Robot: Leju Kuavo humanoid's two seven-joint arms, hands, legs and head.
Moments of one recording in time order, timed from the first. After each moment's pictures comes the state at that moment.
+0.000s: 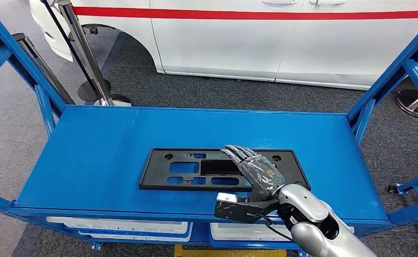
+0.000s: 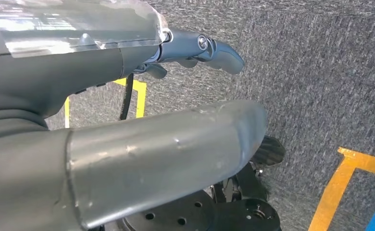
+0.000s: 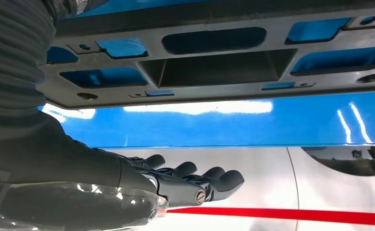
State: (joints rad) left arm 0.26 -0.36 0.76 -0.92 -0.48 -0.25 0.14; right arm -0.34 -0.43 0.72 -1.58 0.75 0.21 0.05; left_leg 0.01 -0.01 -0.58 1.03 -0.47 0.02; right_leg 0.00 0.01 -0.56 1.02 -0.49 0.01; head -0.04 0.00
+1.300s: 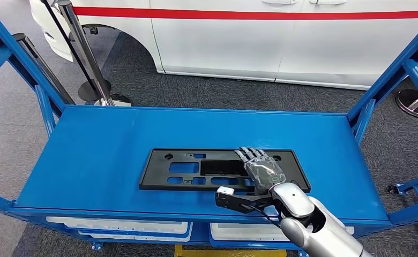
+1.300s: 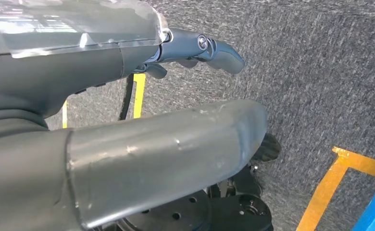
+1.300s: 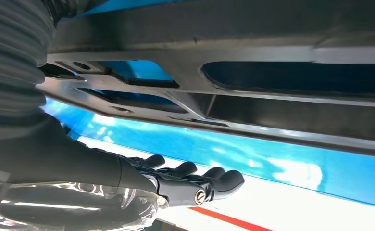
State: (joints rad) left arm 0.26 -0.36 0.76 -0.92 -0.42 -0.23 0.16; right arm -0.39 -0.39 0.77 -1.35 0.97 0.19 0.17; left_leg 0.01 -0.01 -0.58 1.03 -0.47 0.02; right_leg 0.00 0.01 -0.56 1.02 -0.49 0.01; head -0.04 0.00
